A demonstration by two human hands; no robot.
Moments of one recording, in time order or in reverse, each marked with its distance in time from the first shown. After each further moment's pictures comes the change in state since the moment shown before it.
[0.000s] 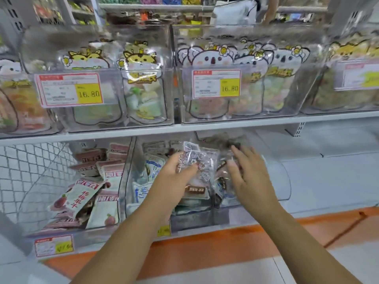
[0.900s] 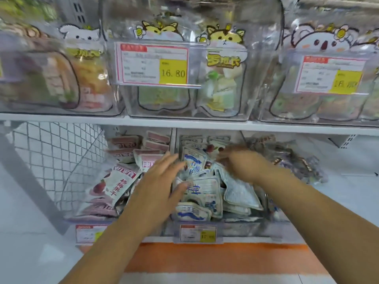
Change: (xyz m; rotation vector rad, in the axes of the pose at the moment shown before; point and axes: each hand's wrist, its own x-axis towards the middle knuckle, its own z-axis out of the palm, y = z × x) left_hand 0.009 -0.067 -0.117 0.933 0.115 0.483; right_hand 0.098 -0.058 0.082 -0.512 -0.515 -0.362
